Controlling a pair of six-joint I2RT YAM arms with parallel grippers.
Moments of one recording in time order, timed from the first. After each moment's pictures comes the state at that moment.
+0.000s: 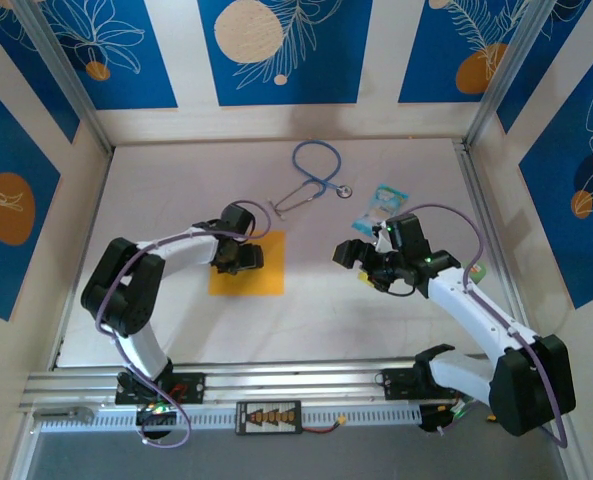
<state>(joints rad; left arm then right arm) -0.53 1.74 0.98 -0.46 0.03 -0.58 0.34 1.10 0.69 -0.51 -0.50 0.81</state>
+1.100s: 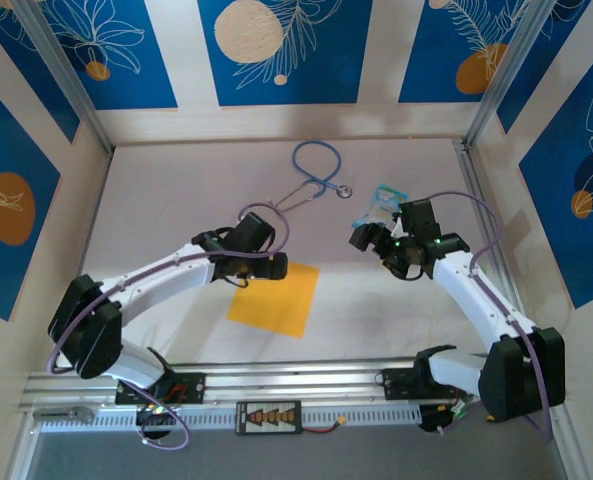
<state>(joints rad) -0.76 1.48 1.03 -0.66 -0.07 -0.61 0.23 1.15 0.82 -0.64 -0.36 0.76</state>
